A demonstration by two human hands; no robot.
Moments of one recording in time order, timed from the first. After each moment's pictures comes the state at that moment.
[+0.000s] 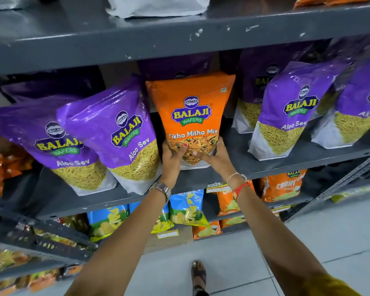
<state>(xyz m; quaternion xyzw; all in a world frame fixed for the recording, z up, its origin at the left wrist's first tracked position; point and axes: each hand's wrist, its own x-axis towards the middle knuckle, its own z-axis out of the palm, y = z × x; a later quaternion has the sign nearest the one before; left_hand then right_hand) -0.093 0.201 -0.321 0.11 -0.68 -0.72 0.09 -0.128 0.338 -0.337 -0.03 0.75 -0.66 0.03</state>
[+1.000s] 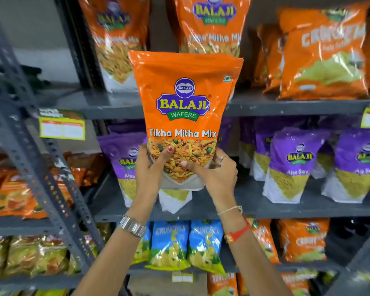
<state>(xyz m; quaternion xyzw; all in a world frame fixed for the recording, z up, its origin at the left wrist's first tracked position) 0.093 0.142 -0.146 0.03 -0.66 -0.67 0.35 0.046 0.273 -0.167 -0.12 0.70 -0.69 -0.15</state>
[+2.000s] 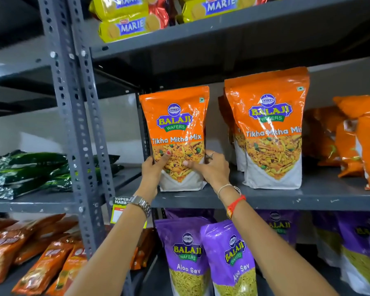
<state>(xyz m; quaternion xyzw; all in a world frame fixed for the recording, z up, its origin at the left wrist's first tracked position) 0.012 -0.022 0.017 0.12 -0.66 -0.64 0.38 -0.061 0.114 0.005 -0.28 0.69 -0.66 -0.12</state>
